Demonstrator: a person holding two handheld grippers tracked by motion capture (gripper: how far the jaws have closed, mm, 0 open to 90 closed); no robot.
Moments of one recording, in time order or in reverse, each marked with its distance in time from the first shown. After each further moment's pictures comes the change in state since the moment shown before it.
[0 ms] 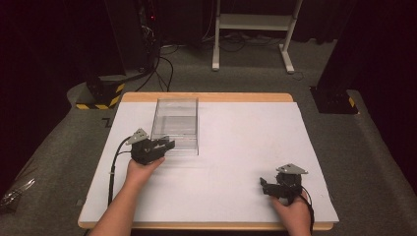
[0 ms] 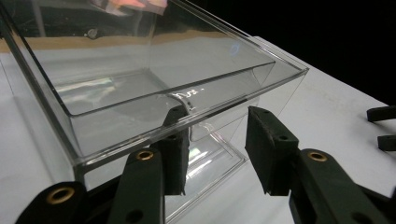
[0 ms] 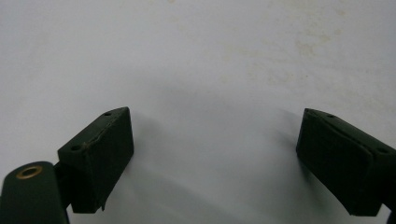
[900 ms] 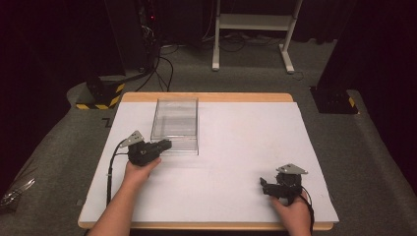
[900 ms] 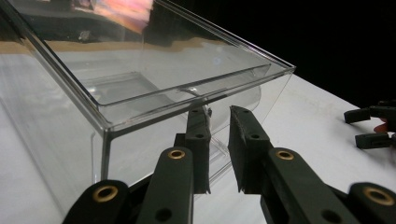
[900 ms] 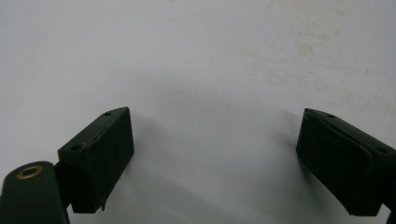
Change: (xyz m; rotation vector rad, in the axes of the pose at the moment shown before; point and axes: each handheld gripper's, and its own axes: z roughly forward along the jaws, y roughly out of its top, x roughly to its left) left arm 0.012 -0.012 -0.007 -0.054 -0.085 -0.009; right arm 0.000 0.000 0.000 -0.001 -0.001 -0.001
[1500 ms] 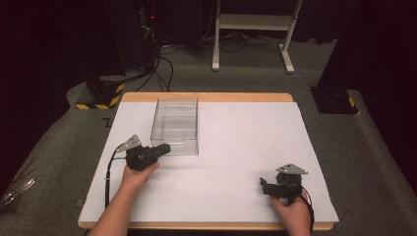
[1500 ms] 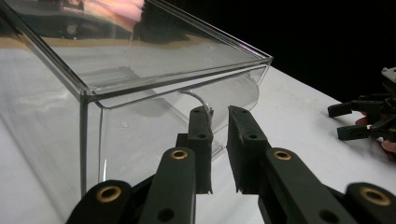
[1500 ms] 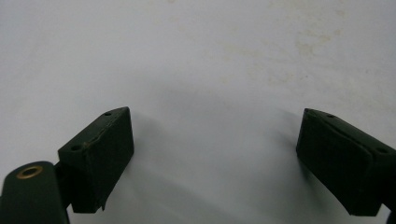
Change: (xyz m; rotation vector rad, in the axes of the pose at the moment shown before) left arm -0.007 -0.007 -0.011 -0.004 -0.034 -0.003; right arm 0.000 0.000 0.000 0.000 -0.001 -0.003
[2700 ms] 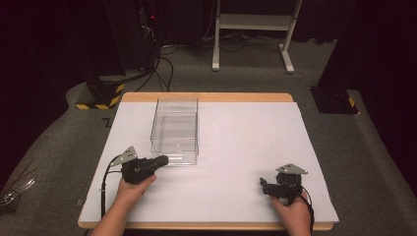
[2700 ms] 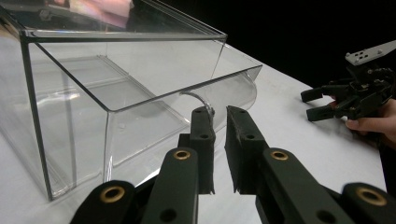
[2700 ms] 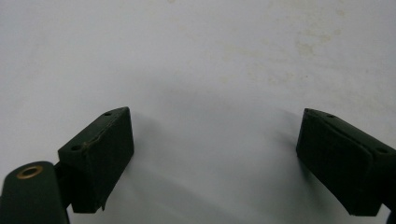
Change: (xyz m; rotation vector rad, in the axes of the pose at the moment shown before) left arm -0.027 -0.016 -0.025 0.011 -0.034 0.015; right arm 0.000 0.000 0.000 0.000 0.001 0.003
